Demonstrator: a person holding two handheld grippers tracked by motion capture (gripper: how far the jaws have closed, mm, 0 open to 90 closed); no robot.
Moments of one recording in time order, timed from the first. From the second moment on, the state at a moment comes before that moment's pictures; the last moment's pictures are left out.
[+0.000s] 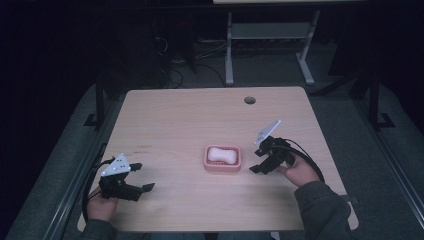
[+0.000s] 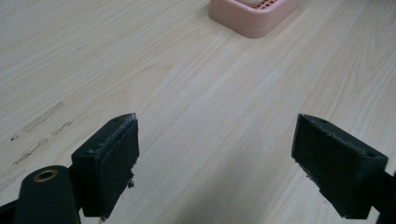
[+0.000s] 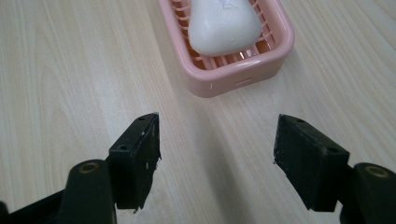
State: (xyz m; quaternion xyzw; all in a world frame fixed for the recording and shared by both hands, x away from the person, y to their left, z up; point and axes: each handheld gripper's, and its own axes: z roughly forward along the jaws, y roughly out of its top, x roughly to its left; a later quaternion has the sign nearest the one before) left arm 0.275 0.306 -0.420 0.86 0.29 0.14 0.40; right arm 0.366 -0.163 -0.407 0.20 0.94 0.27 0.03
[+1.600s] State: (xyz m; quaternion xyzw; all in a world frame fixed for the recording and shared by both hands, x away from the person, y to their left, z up) left arm 0.275 0.303 -0.423 0.86 0.30 0.14 0.40; right arm 0.329 -0.216 -0.429 0.26 0.92 0.29 0.03
